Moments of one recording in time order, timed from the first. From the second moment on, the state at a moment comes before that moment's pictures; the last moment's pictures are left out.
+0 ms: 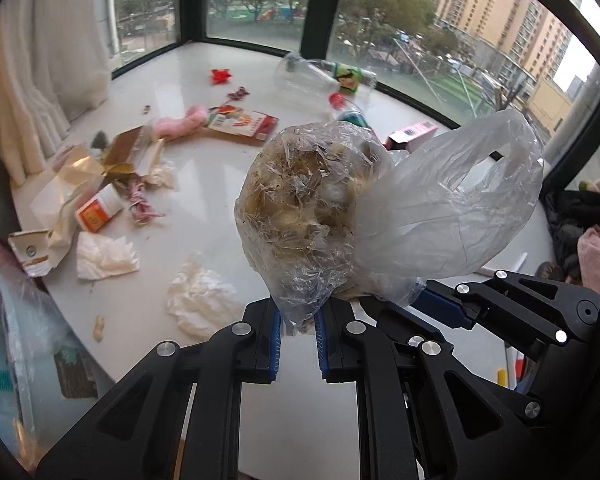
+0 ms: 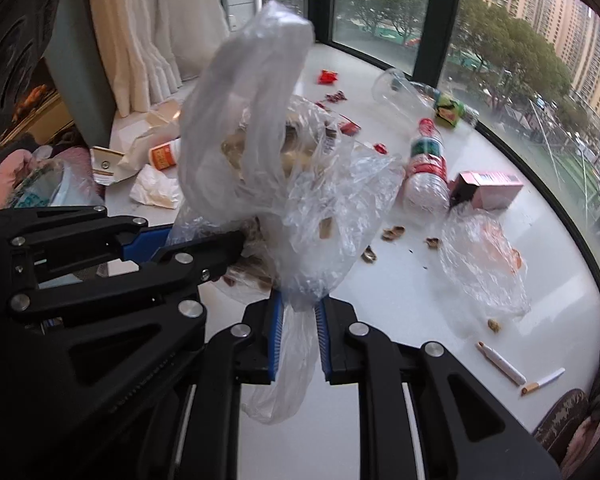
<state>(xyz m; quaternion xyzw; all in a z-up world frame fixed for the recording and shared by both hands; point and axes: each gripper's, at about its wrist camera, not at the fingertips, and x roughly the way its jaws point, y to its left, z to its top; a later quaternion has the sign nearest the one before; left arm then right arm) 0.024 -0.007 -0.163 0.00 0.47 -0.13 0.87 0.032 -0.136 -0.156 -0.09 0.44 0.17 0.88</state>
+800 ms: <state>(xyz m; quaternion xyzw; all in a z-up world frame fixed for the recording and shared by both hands) -0.040 0.253 -0.121 -0.11 0.40 0.13 0.90 0.008 0.125 -0.118 -0.22 0.34 0.42 0.81</state>
